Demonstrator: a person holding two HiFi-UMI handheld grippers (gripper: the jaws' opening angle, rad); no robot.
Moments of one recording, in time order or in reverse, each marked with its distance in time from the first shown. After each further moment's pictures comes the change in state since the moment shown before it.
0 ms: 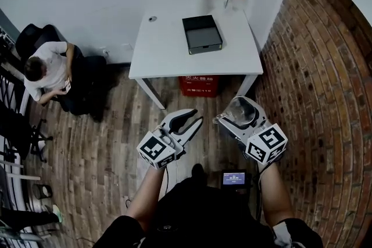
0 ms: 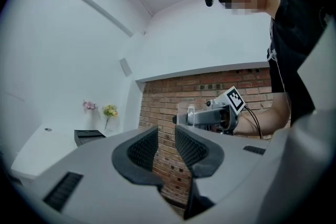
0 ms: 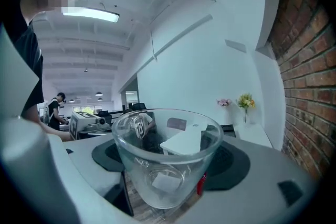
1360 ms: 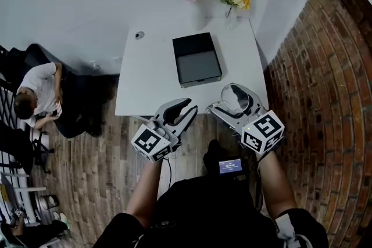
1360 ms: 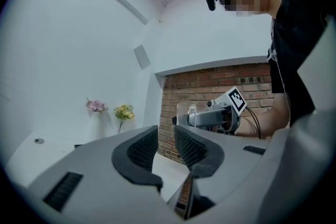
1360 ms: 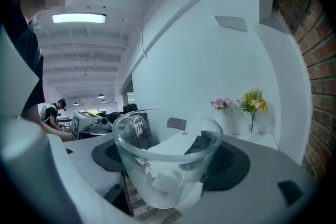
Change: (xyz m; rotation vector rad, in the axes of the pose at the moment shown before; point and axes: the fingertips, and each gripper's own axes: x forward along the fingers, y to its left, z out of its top) left arm 0.175 0.227 0.013 -0.012 0.016 0.057; right arm 0.184 -0.217 0.043 0.018 0.009 0.074
